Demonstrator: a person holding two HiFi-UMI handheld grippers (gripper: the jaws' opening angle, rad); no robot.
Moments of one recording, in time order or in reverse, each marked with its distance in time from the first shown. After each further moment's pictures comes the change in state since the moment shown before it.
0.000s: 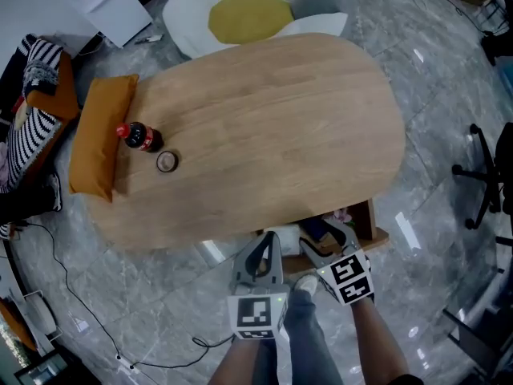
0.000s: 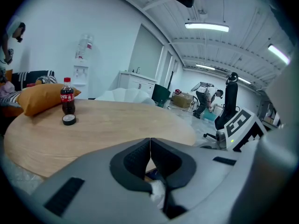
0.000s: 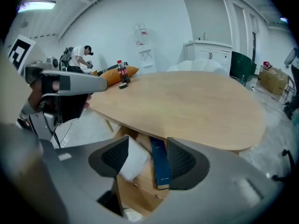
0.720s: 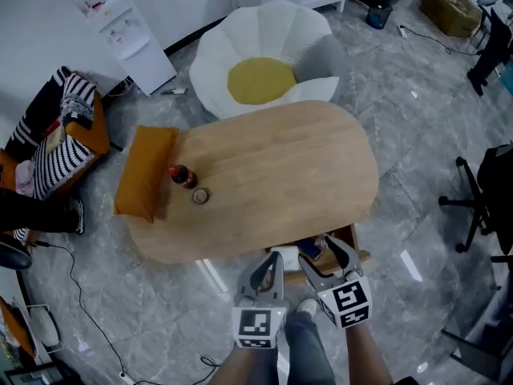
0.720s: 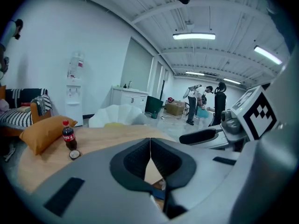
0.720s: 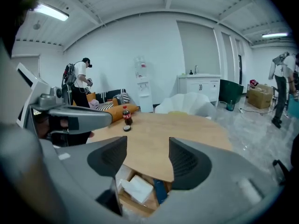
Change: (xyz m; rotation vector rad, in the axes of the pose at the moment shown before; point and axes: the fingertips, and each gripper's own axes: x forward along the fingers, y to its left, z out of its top) left arm -0.085 -0.041 0.117 0.084 -0.102 -0.059; right arm -0.144 0.041 0.136 -0.021 -0.292 -0.108
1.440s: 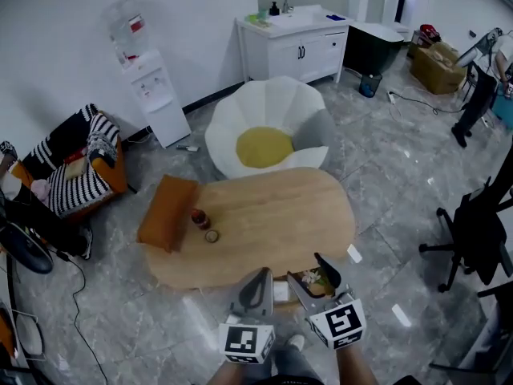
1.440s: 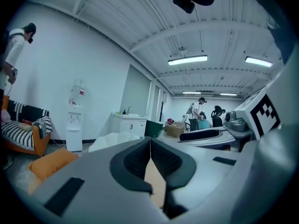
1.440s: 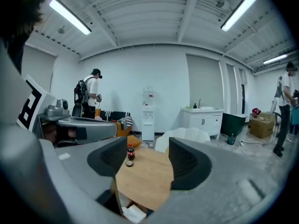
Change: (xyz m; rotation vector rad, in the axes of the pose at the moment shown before) left arm -0.090 -0.033 0.165 0.031 -0.276 0.004; right arm -0.117 0.044 0.173 -0.158 -0.302 -0.005
